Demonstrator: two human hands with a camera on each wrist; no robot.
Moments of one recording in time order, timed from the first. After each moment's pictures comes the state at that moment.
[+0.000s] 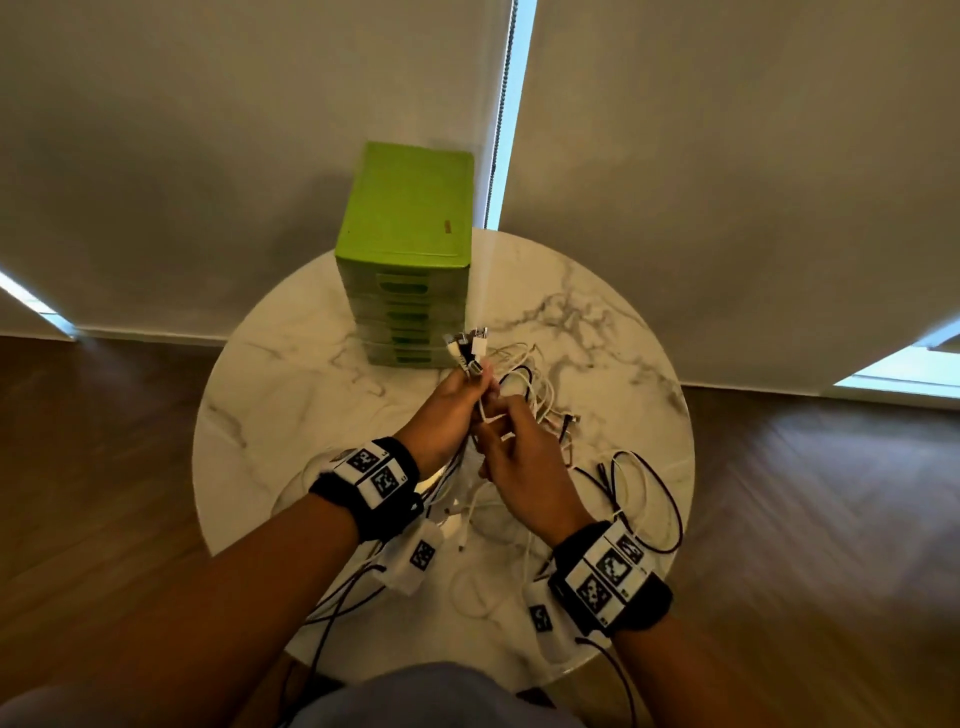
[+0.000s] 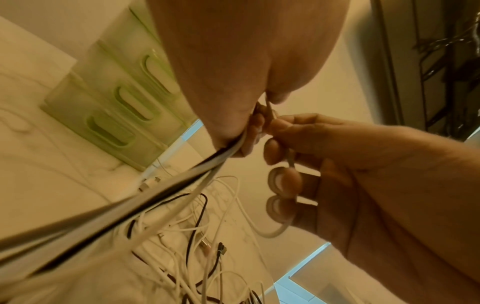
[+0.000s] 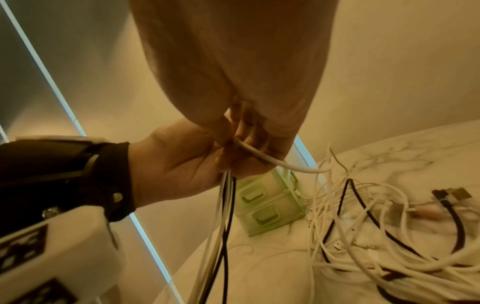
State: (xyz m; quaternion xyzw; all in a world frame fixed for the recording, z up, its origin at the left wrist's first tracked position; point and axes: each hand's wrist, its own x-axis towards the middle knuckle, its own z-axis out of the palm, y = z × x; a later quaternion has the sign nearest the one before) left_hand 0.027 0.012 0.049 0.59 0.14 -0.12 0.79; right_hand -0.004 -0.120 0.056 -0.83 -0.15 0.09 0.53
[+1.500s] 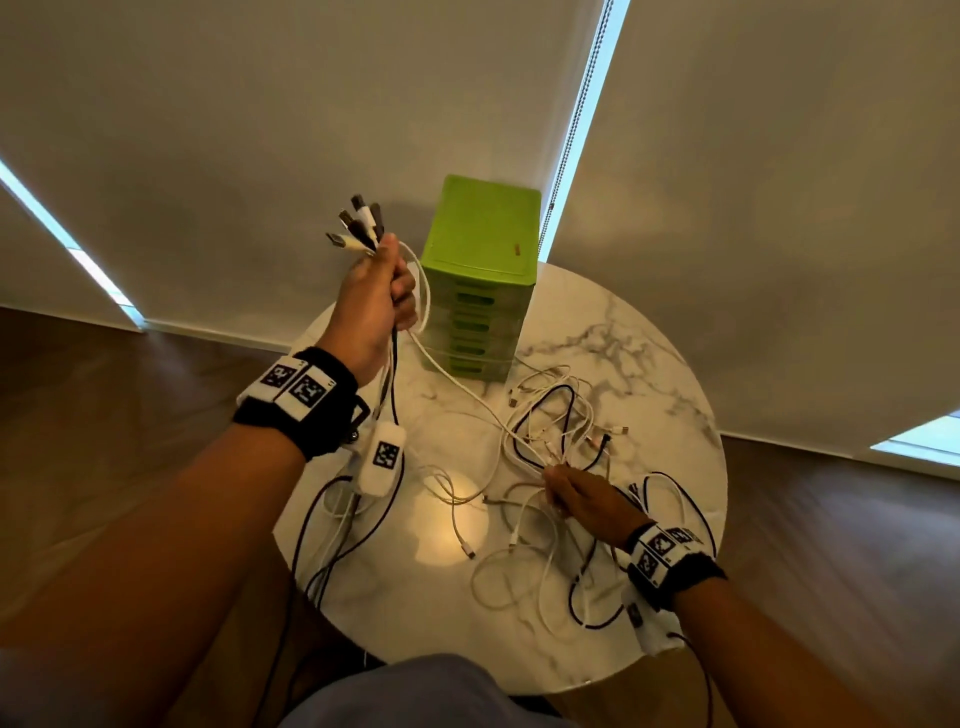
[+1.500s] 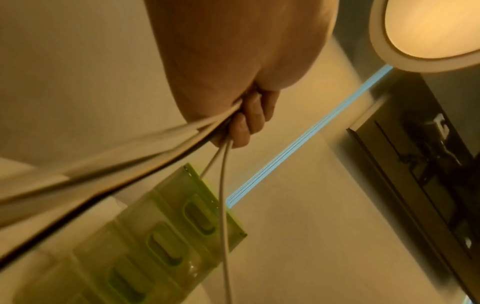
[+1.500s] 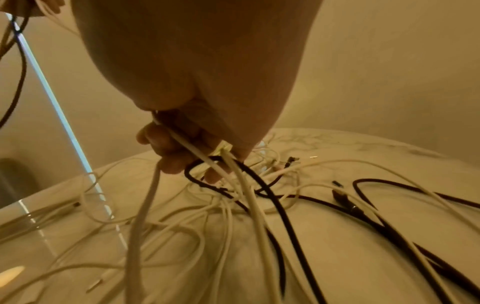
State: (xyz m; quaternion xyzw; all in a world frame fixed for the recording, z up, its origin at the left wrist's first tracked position) left_hand 0.020 0.144 0.153 0.54 0.13 0.14 0.82; right_hand 0.007 -0.169 -0.009 -0.85 -0.22 0.27 0.39
